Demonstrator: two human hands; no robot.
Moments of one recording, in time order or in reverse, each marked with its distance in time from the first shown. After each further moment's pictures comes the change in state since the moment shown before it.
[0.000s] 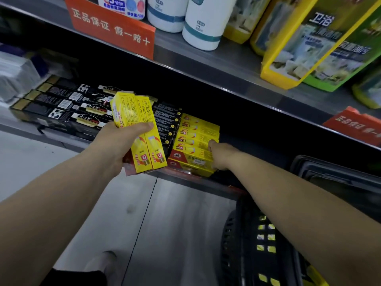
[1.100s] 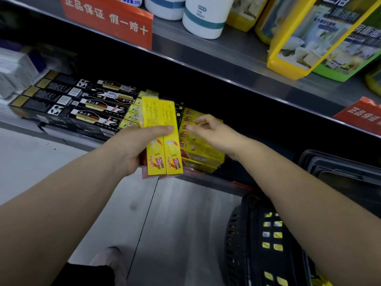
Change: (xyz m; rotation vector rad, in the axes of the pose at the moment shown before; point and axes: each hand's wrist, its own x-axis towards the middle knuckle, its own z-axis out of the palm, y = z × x) left_hand 0.001 -0.007 0.018 0.032 -0.224 -0.143; right_hand -0.027 -0.028 -0.031 0.836 0.104 -0.174
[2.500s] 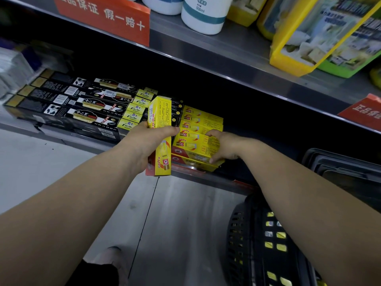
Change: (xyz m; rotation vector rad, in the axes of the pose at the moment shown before) left_hand 0.014 -0.002 0.018 0.089 0.089 0.072; right_hand 0.033 0.051 -0.010 -0.628 -0.137 0.146
